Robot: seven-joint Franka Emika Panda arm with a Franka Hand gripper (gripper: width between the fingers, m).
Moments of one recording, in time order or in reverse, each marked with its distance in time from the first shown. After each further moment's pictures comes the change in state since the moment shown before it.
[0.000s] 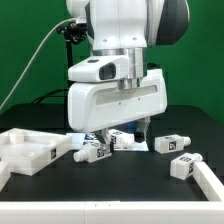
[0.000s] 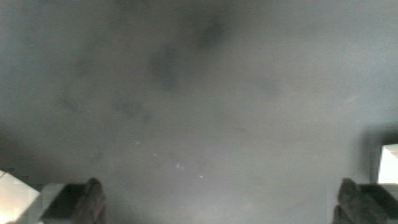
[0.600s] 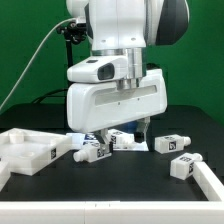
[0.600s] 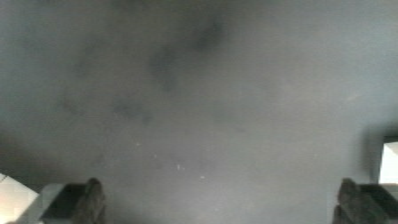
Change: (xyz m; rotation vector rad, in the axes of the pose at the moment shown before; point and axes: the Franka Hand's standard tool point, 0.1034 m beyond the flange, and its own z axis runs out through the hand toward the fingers) arm -0.001 0.000 0.001 0.003 0.005 0.014
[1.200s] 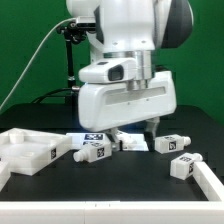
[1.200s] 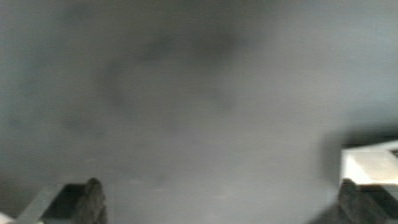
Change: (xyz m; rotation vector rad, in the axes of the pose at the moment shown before) arm 0.013 -0.066 0.009 -0.026 0.031 0.060
